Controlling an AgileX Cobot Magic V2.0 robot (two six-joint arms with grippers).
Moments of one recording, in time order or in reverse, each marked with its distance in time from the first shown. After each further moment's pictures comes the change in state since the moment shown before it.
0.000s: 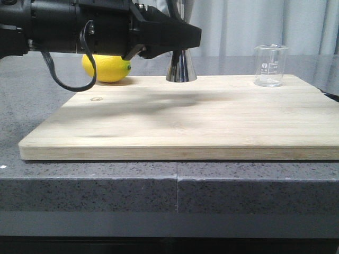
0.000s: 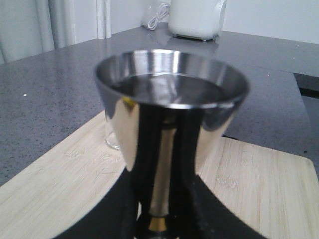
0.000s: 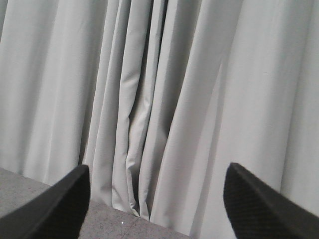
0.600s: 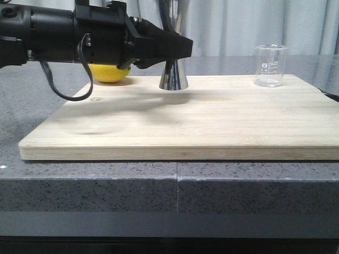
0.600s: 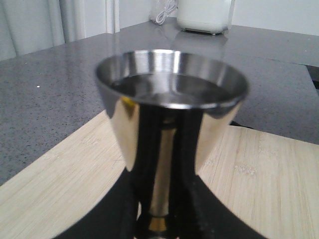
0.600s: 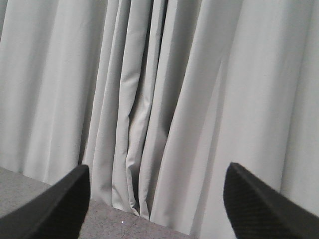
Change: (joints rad) left arm 0.032 0.036 -0.002 -0.003 -0.022 0.037; right arm 0.000 0.000 0.000 0.000 0.002 0.000
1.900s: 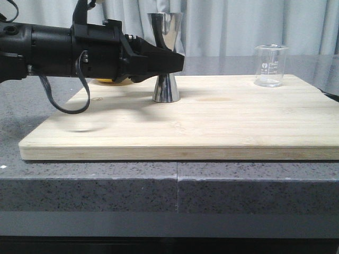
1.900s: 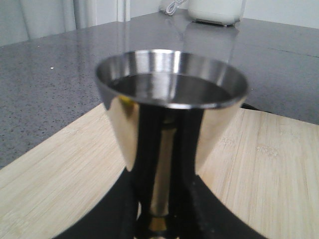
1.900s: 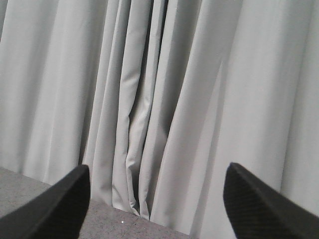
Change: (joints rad) left arm 0.031 0.057 0.000 -0.010 -0.014 0.025; right arm 0.000 0.000 0.000 0.000 0.000 0.000
